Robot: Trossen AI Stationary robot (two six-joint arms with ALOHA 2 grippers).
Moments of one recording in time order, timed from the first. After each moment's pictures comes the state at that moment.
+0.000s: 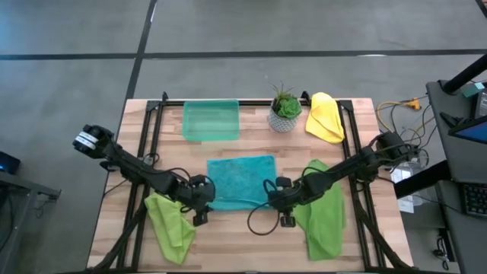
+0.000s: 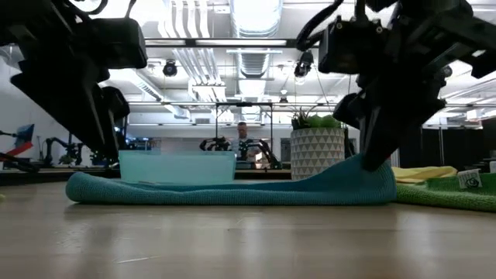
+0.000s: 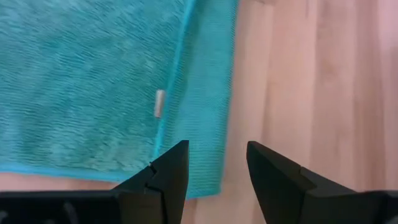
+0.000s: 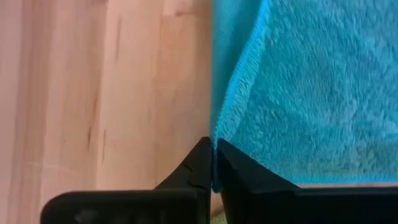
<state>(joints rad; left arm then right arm) -0.46 1.41 0.71 -0.26 -0.16 -0.65 0.38 1.71 0.96 -0.35 0.02 0.37</state>
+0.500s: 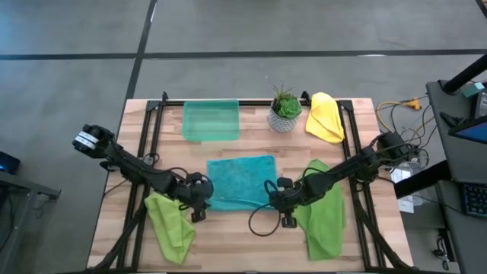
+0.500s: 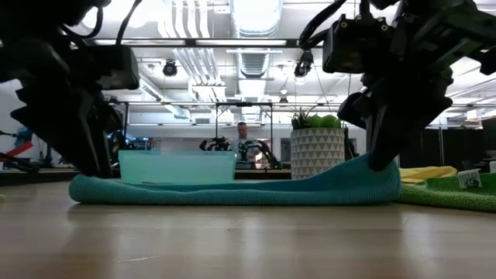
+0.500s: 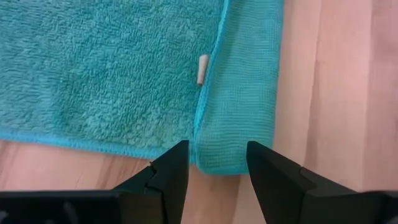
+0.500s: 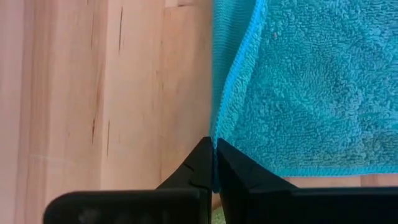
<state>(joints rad) -0.44 1.41 0.62 -0.21 -0.18 -0.65 0.39 1.70 0.96 -0.36 0.02 0.38</state>
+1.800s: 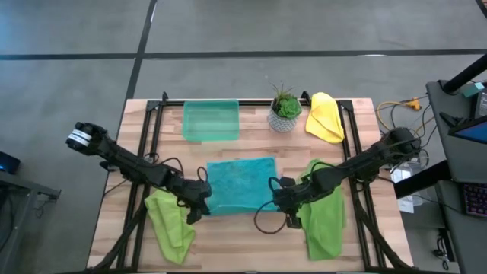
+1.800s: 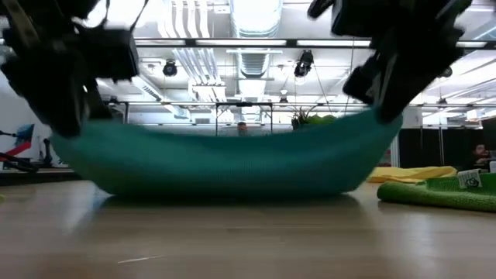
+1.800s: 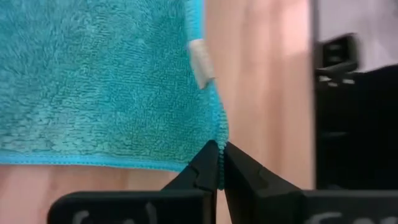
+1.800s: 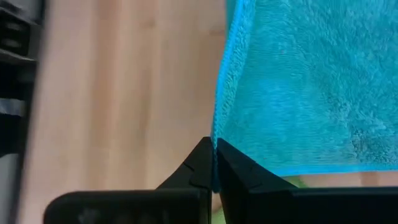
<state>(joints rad) -0.39 1.29 0.54 0.02 0.18 -0.76 0.40 1.57 0.96 -0.39 -0.05 0.41</state>
